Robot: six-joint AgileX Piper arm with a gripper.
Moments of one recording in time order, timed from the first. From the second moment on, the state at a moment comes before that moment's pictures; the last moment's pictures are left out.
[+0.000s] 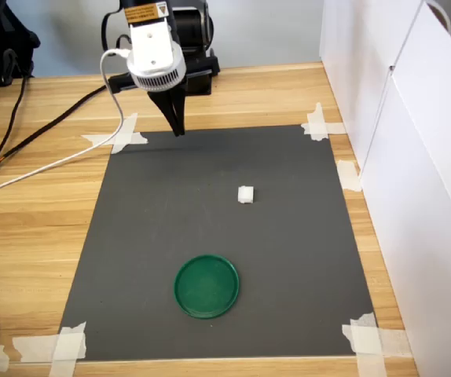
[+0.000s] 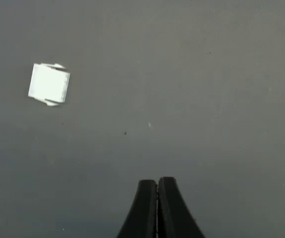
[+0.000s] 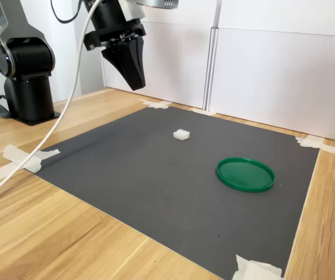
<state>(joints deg) -1.1 70.2 -48.0 10.8 43.2 -19.9</state>
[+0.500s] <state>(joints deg) -1.1 86.8 -69.7 9.1 55.5 -21.0</state>
